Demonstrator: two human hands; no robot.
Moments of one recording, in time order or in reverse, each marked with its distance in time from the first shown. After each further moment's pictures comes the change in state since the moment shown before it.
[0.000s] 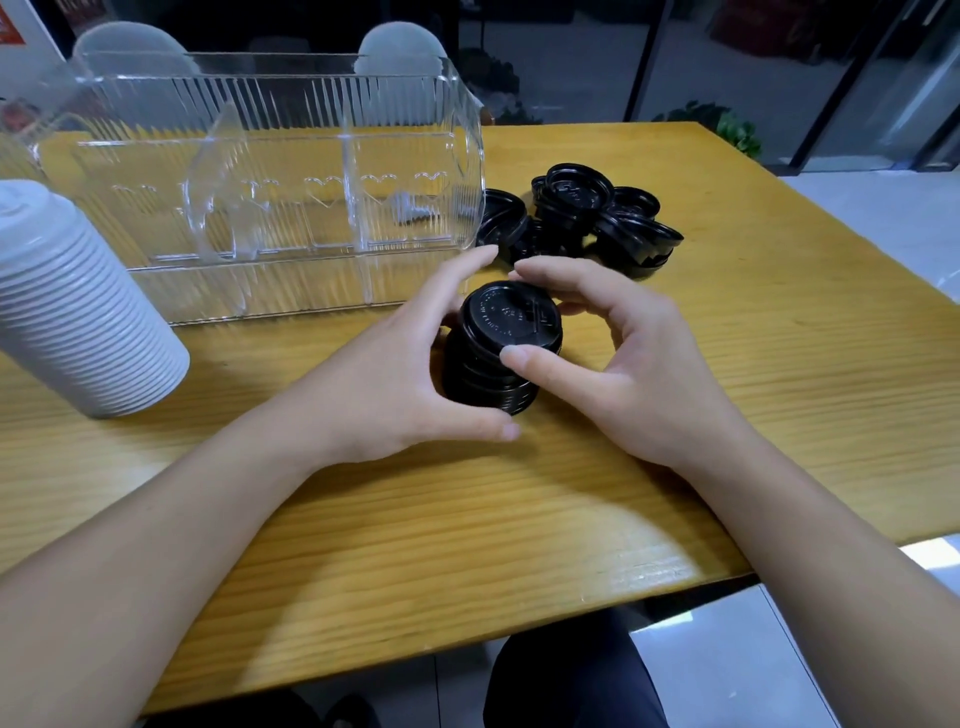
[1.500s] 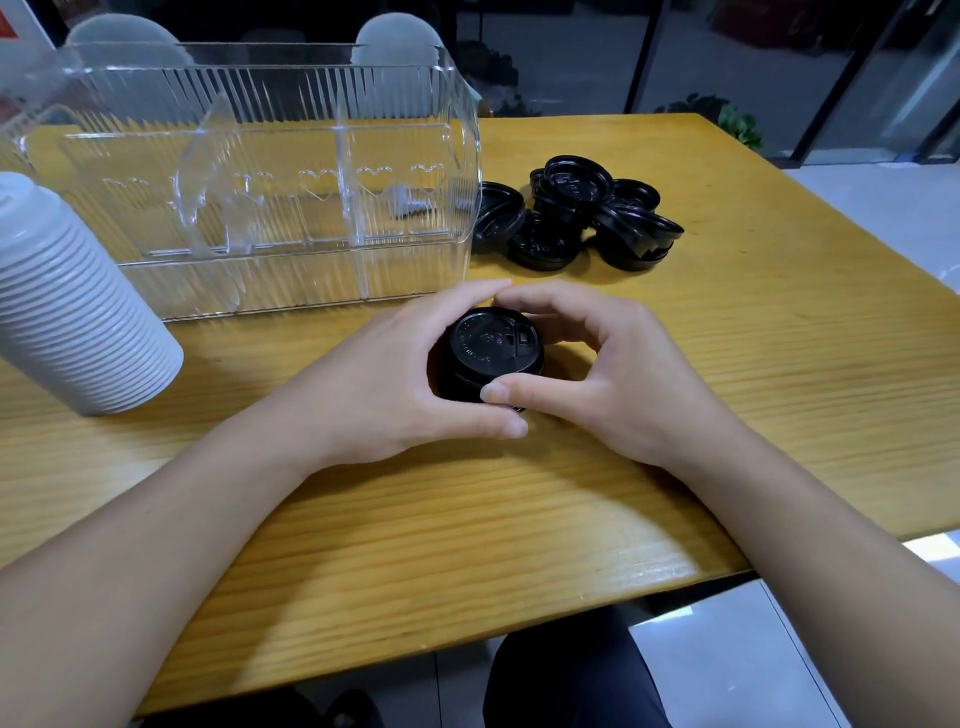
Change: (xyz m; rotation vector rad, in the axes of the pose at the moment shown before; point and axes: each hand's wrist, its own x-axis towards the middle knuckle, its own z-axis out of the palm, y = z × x) left_hand -0.001 0.005 0.001 0.142 -0.018 0.060; right_hand -0.001 0.004 0.005 0.037 -0.131 0.107
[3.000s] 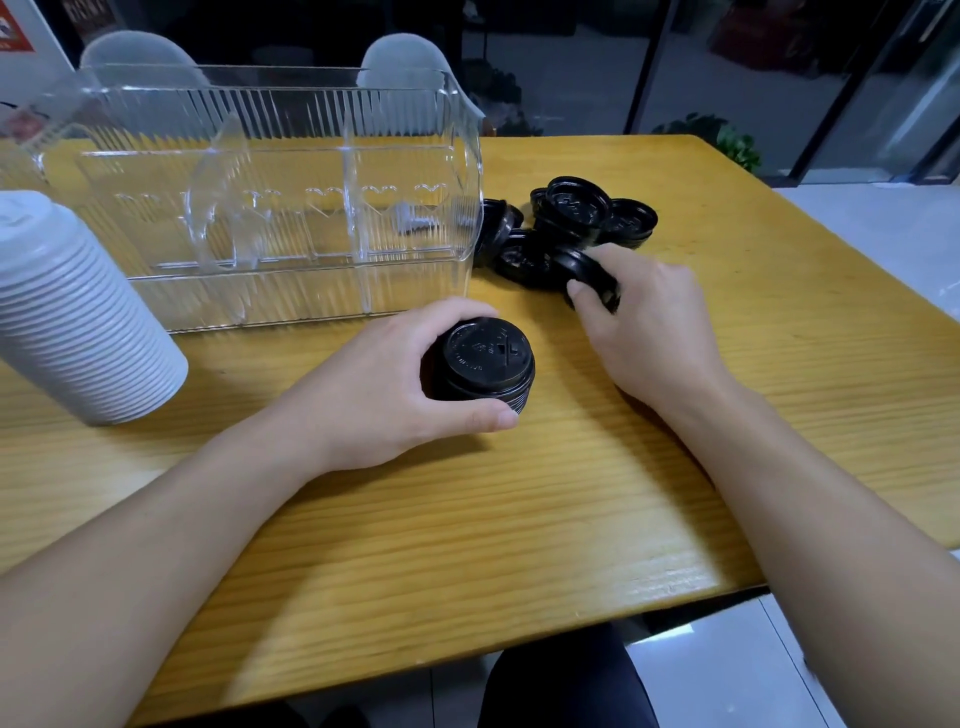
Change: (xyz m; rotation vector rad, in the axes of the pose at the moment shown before) left_hand 0.002 -0.006 -0.003 0.004 0.067 -0.057; right_hand 0.044 0.034 -0.026 -0.605 0.350 0.083
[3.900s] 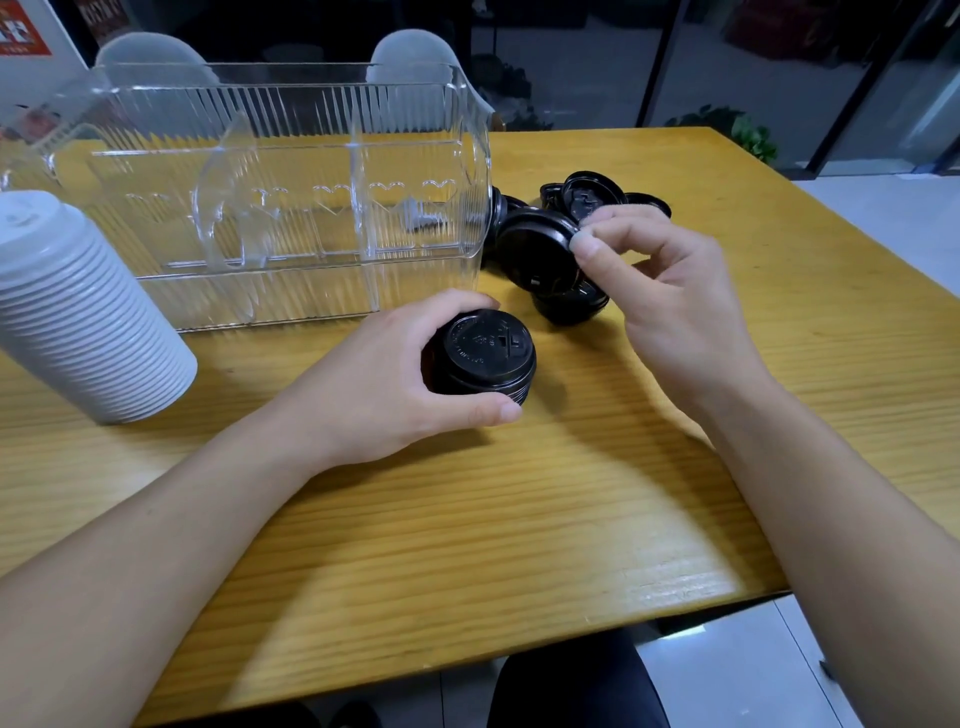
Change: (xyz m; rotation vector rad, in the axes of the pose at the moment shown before) left_hand 0.001 -0.005 -0.002 0.025 0.042 0.003; right_hand -0.001 -0.017 -0.014 0.784 -0.042 0.071
